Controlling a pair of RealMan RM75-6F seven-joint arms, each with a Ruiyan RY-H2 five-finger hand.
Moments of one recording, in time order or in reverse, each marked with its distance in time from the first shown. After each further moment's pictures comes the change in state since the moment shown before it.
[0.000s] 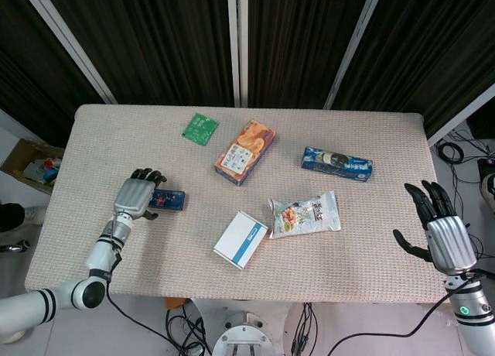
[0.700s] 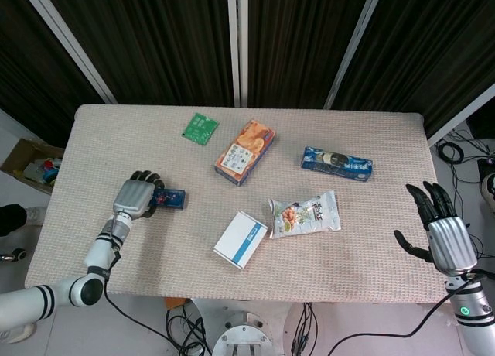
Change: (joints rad) left arm -0.042 0.027 0.042 -0.009 -0.062 -0.030 0.009; right arm -0.010 -0.005 0.004 0.007 0.003 -0.003 0.011
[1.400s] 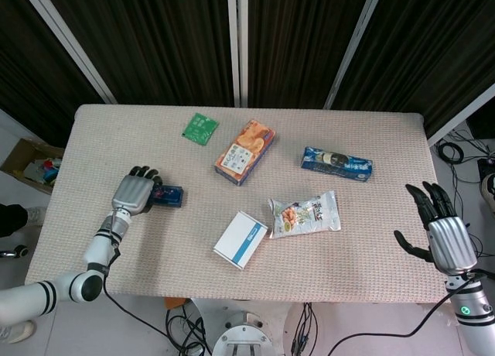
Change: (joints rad) left arm -0.031 -0.012 0.017 0.074 0.034 0.004 -0.022; right arm -0.002 0.003 0.002 0.004 -0.001 -0.006 0.022
